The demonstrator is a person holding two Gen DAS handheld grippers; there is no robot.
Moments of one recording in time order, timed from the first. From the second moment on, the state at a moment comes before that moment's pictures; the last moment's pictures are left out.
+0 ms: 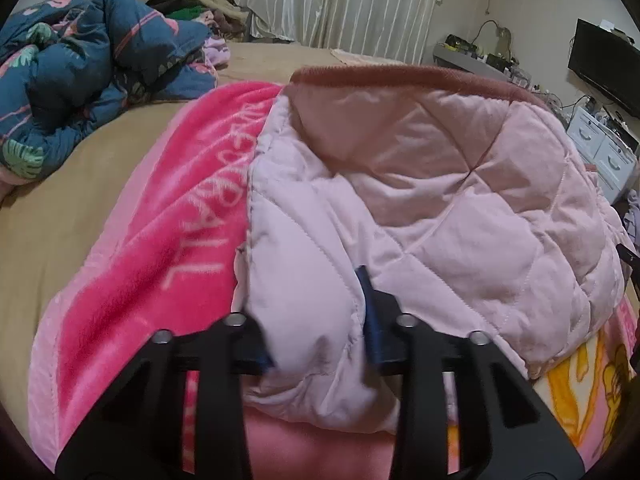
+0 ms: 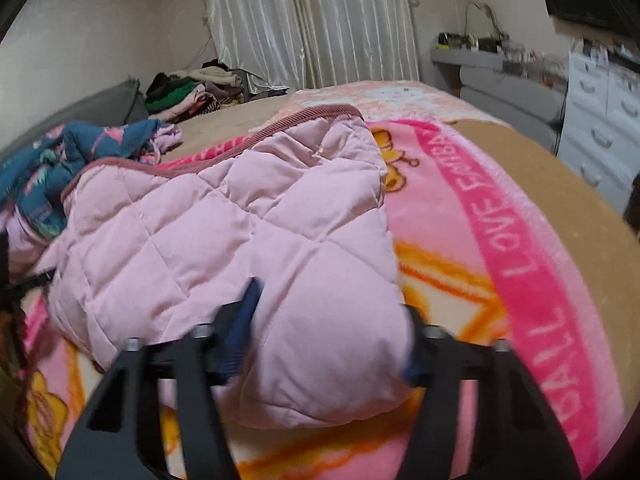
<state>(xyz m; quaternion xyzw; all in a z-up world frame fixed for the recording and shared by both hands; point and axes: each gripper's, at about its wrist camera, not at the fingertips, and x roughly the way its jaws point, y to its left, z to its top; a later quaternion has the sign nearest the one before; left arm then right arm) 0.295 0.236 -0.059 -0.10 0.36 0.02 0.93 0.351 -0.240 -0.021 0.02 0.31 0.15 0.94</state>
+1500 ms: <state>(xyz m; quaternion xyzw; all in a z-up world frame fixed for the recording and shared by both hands) 0.457 0.255 -0.059 -0.07 0.35 0.13 0.93 0.568 -0.182 -0.050 0.01 0.36 0.02 0.93</state>
